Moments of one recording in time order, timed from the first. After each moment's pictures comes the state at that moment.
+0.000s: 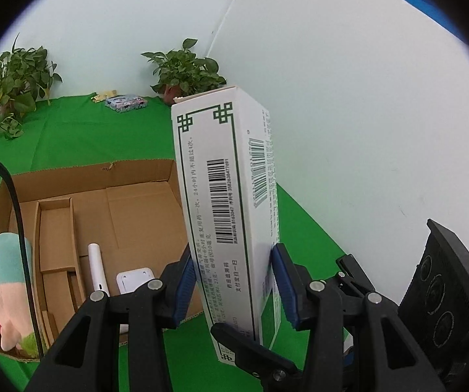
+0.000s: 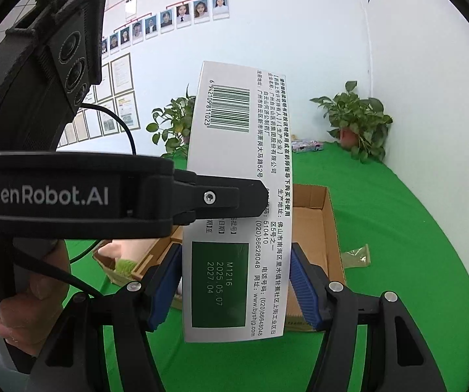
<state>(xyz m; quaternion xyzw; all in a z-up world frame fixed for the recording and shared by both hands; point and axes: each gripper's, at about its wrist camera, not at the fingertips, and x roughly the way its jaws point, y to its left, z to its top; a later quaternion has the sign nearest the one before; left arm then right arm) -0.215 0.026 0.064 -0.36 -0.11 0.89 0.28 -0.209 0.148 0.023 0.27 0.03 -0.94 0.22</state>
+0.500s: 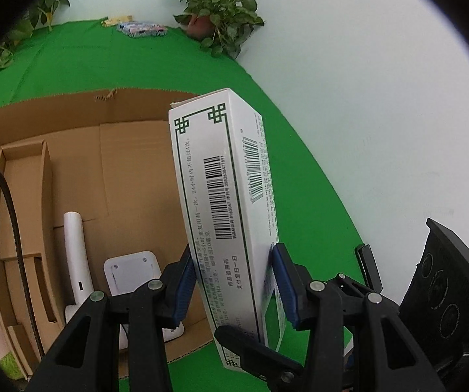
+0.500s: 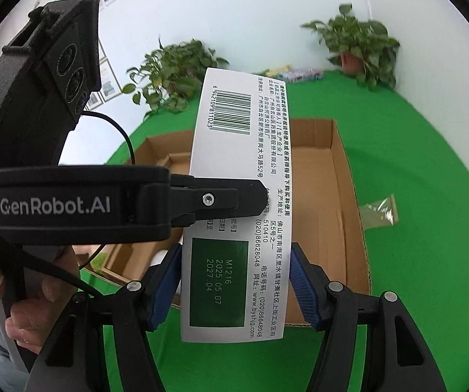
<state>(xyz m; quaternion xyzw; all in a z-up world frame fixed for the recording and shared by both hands) -0.319 0.033 -0.033 -0.49 -0.15 0.82 0.27 -0.315 0.144 -0.034 0.42 -0.02 -0.88 0.22</state>
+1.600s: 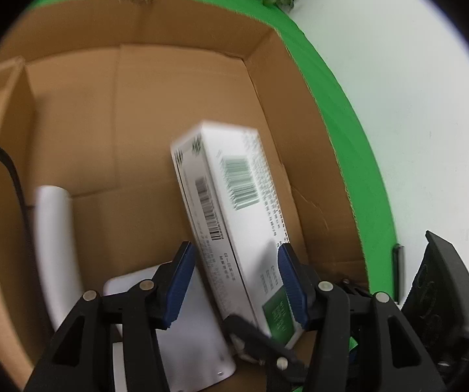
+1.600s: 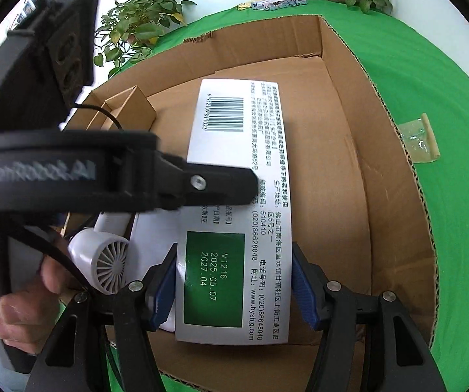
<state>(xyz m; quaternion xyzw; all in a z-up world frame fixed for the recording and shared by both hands) -0.375 0.032 -0.133 -0.58 -0.16 0.77 0.21 -0.380 0.151 -0.160 0.53 -0.05 -0.82 0.19</state>
